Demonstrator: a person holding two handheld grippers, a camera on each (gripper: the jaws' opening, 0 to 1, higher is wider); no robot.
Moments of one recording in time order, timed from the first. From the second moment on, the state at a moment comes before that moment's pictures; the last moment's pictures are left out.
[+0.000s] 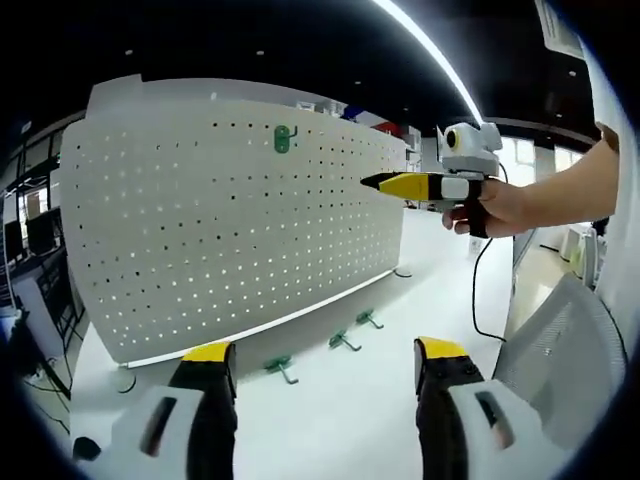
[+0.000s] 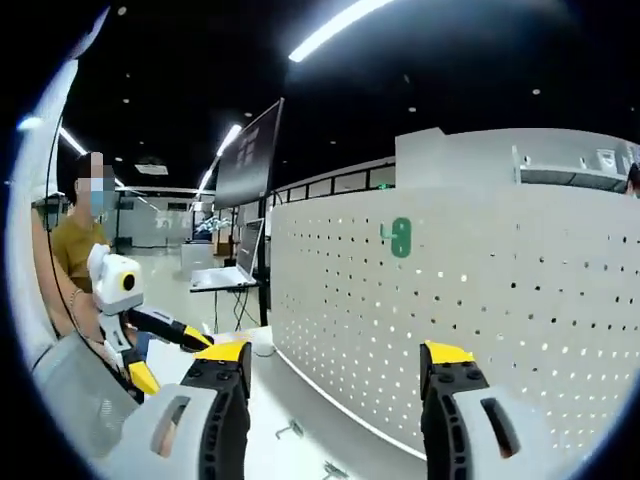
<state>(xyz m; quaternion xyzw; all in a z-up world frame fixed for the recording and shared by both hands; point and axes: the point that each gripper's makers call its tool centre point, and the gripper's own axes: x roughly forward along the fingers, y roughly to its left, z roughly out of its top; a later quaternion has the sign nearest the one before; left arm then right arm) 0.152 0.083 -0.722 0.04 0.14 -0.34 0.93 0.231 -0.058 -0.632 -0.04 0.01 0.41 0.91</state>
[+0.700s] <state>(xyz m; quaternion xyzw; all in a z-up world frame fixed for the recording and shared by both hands) 0.153 0.085 -0.721 0.03 0.14 -0.34 0.93 0.193 -0.096 -0.674 -0.04 0.07 0.39 0.92</state>
